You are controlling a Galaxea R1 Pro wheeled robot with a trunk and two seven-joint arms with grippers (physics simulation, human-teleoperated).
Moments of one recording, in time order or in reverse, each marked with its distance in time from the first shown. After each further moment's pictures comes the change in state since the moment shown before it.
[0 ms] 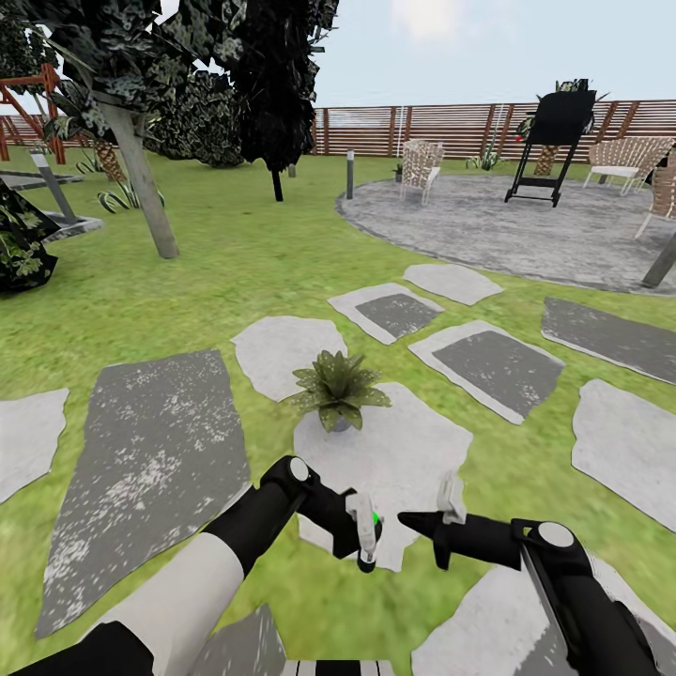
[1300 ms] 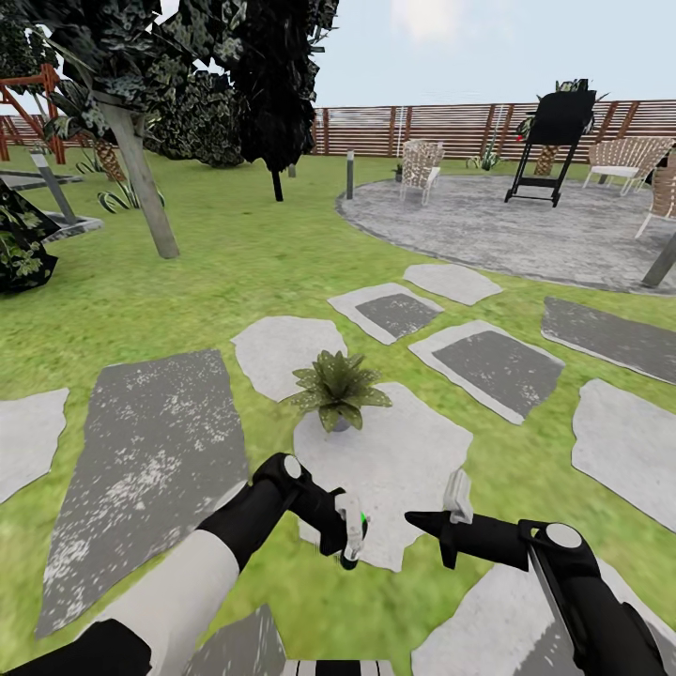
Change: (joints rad) left arm -0.006 0.010 0.055 0.011 -0.111 0.002 -0.032; right arm 0.000 -0.011 -0.028 0.011 0.006 -0.002 0.002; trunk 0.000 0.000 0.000
